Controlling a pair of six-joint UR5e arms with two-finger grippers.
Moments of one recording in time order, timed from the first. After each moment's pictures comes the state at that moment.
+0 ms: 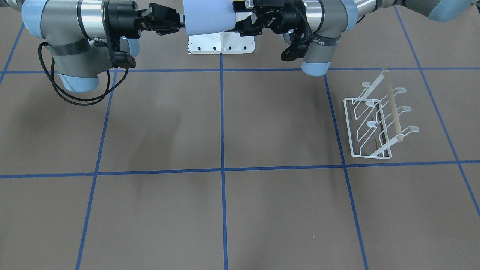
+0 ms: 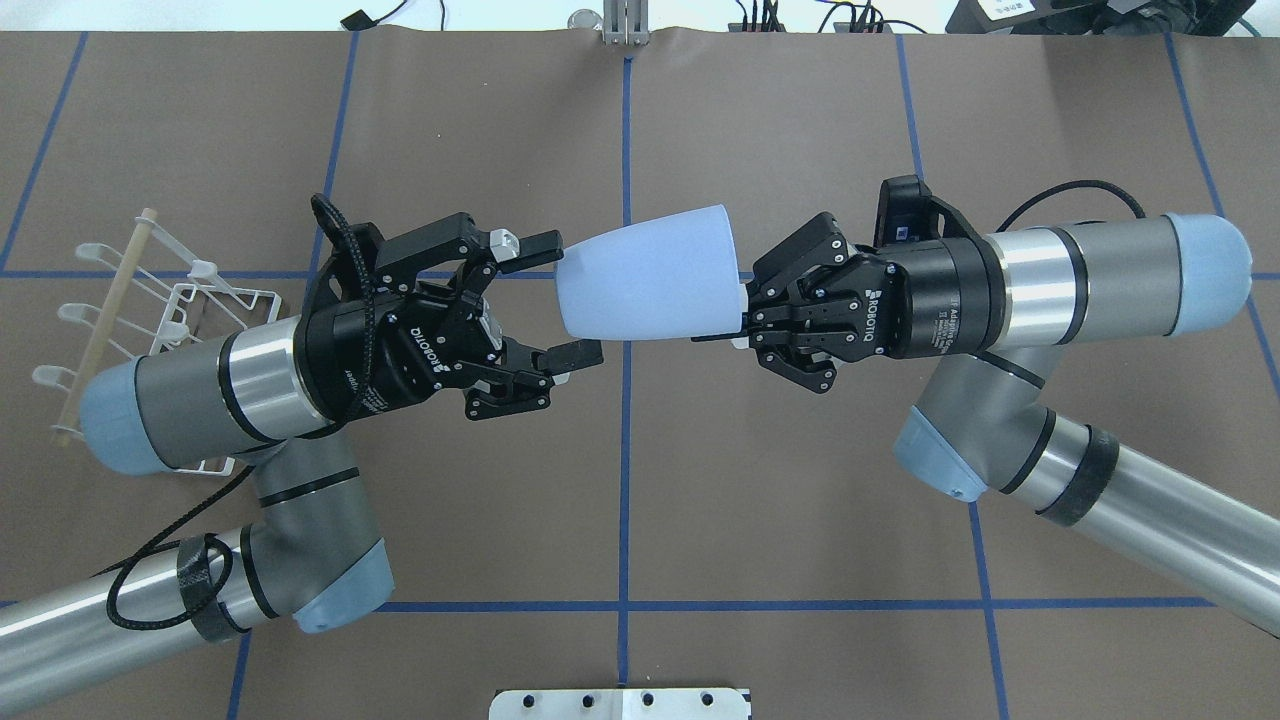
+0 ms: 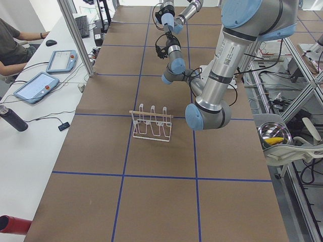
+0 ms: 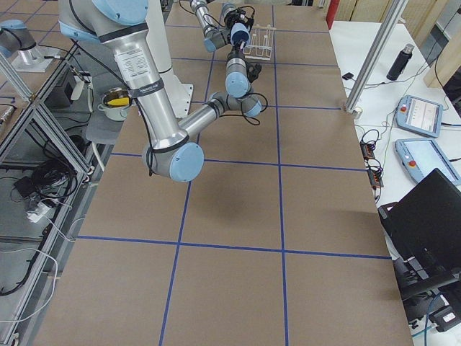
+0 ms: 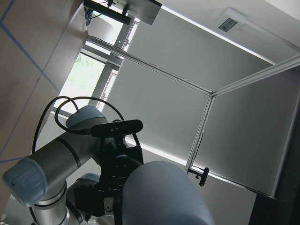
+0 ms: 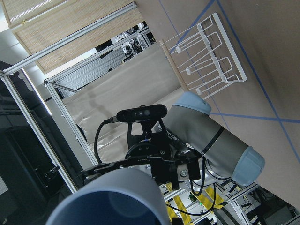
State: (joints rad) left arm -0.48 -2.10 -1.62 -3.51 -1.63 -2.31; right arm 0.69 -1.11 1.63 0.31 2.13 2.57
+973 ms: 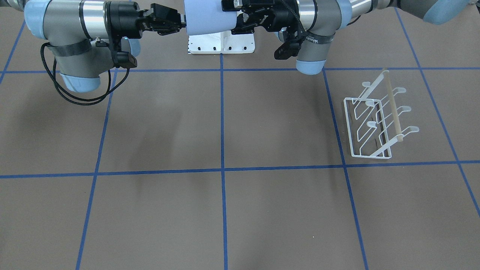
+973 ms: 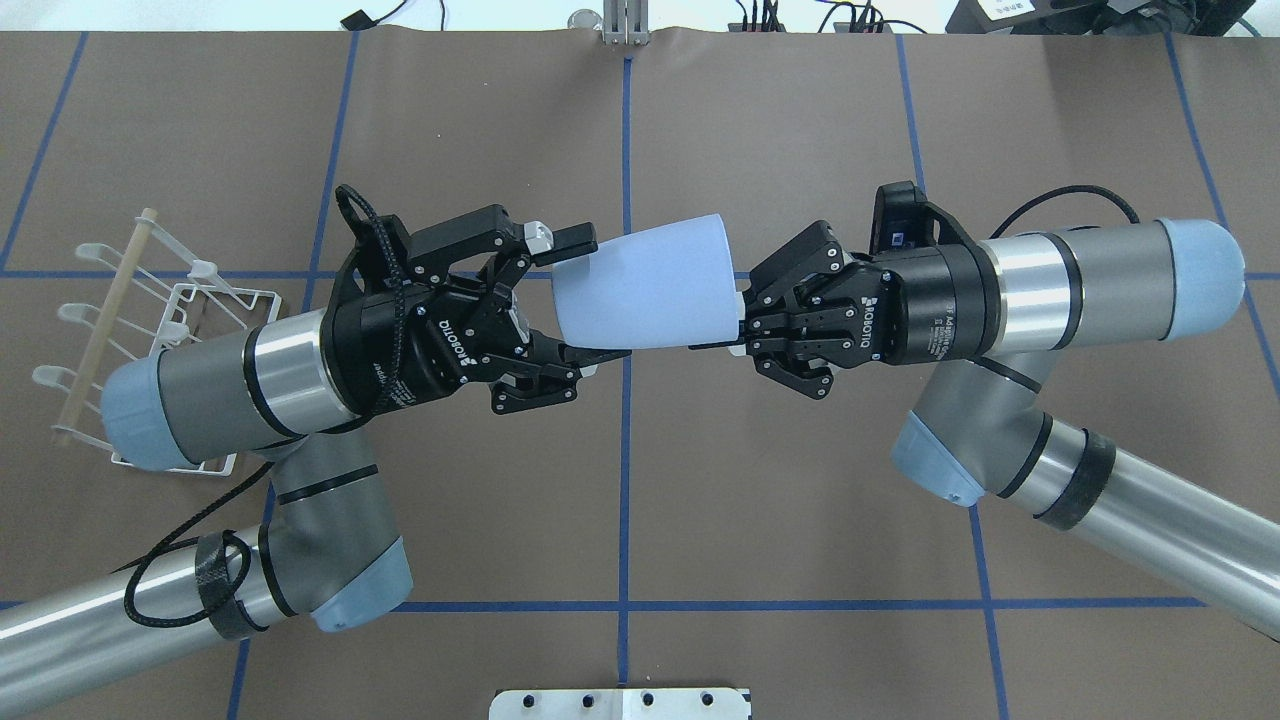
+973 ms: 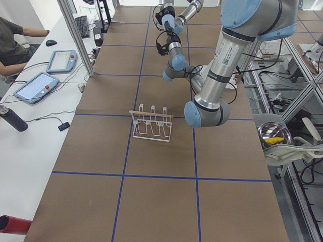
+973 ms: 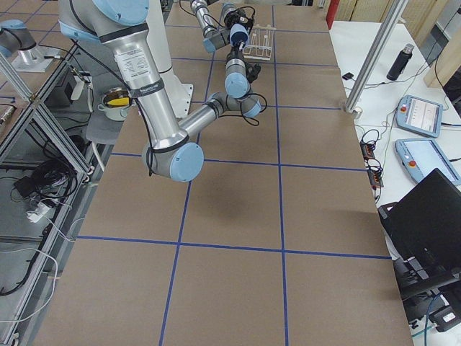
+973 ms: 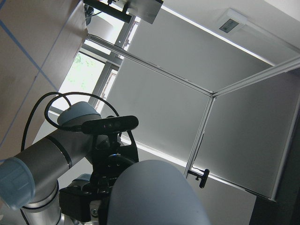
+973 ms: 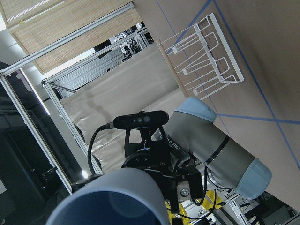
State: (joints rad) left arm -0.48 -2.13 -1.62 -3.48 -1.63 -2.31; right arm 0.68 -1.11 1.63 0.31 2.13 2.56
